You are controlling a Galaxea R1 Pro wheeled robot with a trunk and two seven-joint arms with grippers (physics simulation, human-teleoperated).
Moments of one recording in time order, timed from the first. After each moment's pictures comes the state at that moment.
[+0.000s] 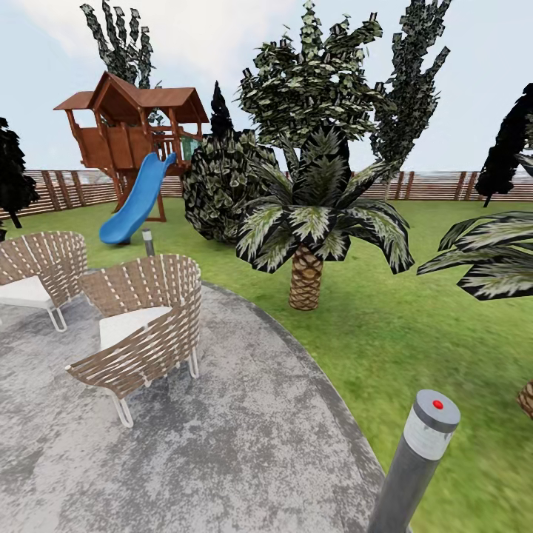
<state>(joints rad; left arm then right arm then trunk) -0.15 0.01 -0.01 -0.33 -0.01 -0.37 -0.01 -0.01 -0.06 0.00 -0.52 0.00 -0.27 0.00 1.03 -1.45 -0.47</state>
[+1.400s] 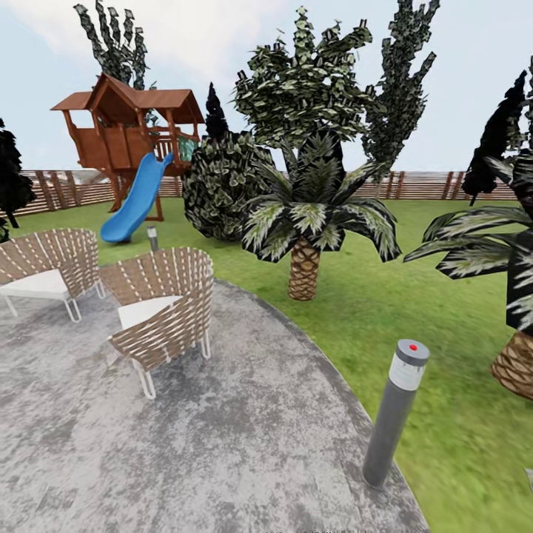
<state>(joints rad) -0.15 0.02 0.00 -0.32 0.00 -0.37 -0.01 -0.01 -0.05 0.00 -0.52 0.00 -0.27 0.00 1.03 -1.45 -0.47</state>
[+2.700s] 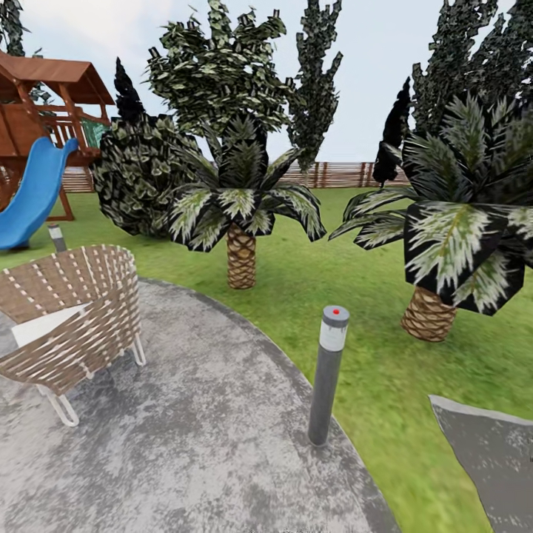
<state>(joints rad) -0.15 0.03 0.07 -0.32 0.01 -0.37 0.00 -0.01 -0.06 -0.17 -0.52 0.00 -0.27 0.00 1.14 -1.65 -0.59</state>
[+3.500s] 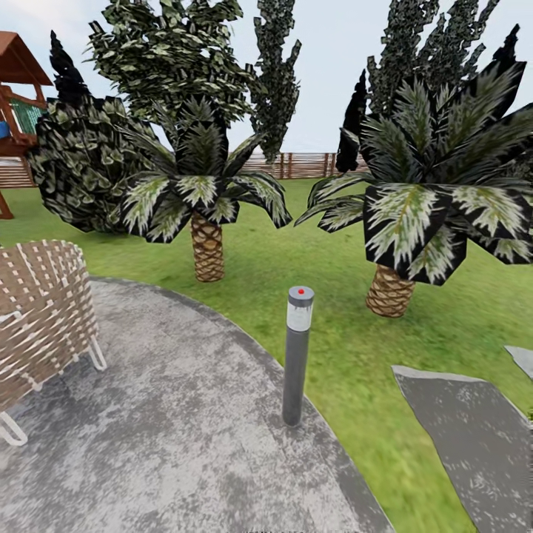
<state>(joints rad) -0.15 0.03 0.09 -0.32 0.00 -0.37 -0.01 -0.01 -0.06 -0.17 -0.52 0.00 -0.27 0.00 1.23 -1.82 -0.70</state>
